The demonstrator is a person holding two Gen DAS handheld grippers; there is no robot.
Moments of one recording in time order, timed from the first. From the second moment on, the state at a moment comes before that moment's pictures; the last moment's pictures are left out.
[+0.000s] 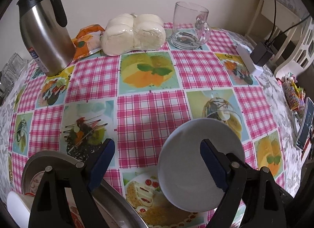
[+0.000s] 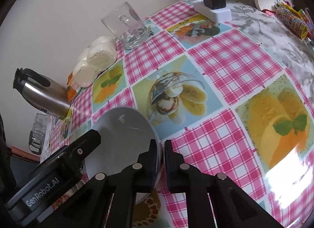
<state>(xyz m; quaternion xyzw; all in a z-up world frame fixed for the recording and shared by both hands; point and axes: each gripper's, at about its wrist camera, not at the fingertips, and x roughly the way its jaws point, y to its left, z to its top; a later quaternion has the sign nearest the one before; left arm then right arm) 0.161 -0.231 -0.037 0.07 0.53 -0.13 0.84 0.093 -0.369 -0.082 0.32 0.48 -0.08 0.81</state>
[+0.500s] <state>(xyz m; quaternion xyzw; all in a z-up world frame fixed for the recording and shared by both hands) 0.156 -0.243 -0.059 0.09 0.56 -0.14 0.81 0.089 -0.374 -0.085 0.33 0.49 -0.09 0.80</state>
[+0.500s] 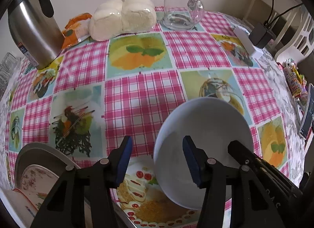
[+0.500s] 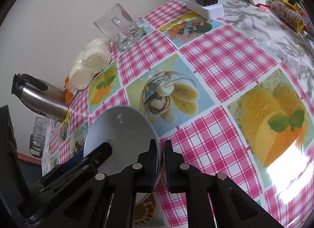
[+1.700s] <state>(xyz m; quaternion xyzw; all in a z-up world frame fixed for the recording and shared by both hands) 0.152 -0.244 -0.060 0.08 0.56 -0.17 0.81 0.090 -0.371 -0.089 0.33 0.50 -0.09 0.79</state>
